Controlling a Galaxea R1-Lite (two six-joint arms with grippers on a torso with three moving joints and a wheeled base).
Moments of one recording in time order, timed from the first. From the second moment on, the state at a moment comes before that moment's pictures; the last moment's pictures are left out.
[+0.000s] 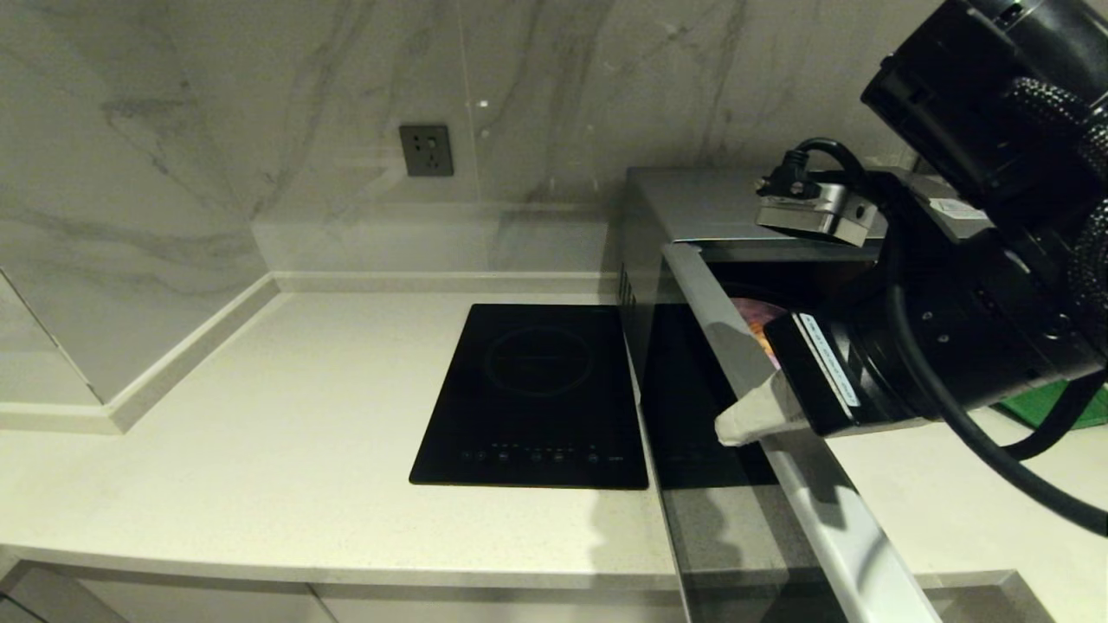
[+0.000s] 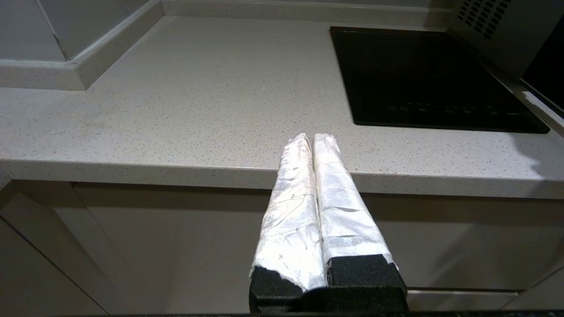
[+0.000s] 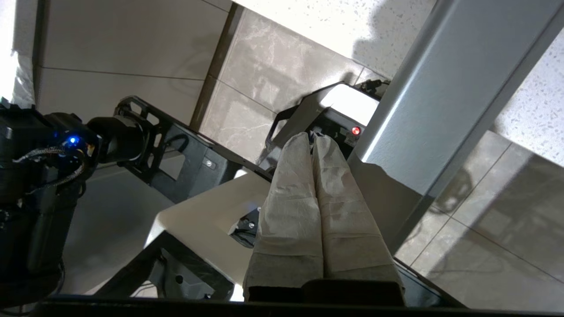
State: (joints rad) left arm 0.00 0.00 0.00 -0.01 0.01 -0.05; right arm 0.79 1.70 -1.87 1.09 0.10 0.49
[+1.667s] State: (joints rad) left arm 0.00 0.00 0.00 -0.01 0.01 -0.05; right arm 0.23 1.32 -1.38 0.92 -0.14 0.48
